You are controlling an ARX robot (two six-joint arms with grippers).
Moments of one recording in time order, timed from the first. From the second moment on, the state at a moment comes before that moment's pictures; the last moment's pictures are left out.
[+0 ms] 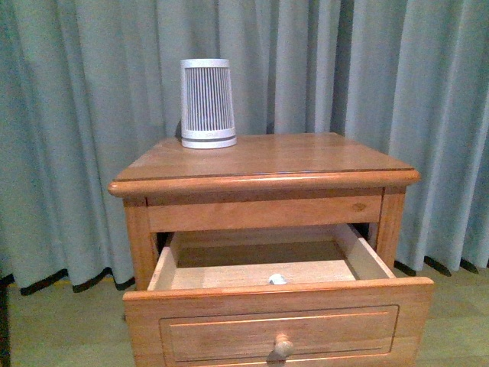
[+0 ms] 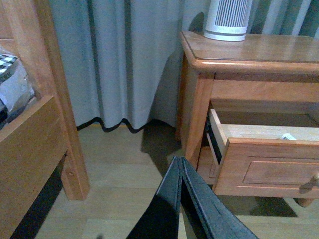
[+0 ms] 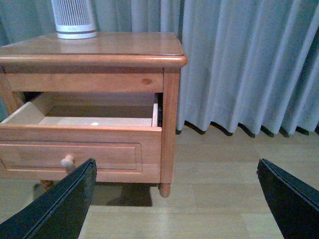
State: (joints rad) left arm 0.00 0.26 0.04 0.21 0.00 -0.01; right arm 0.00 0.00 0.01 0.00 -0.01 0.00
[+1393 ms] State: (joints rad) left arm 0.00 0.18 0.01 0.19 0.00 -0.01; right arm 0.33 2.30 1.75 -0.28 0.17 0.07
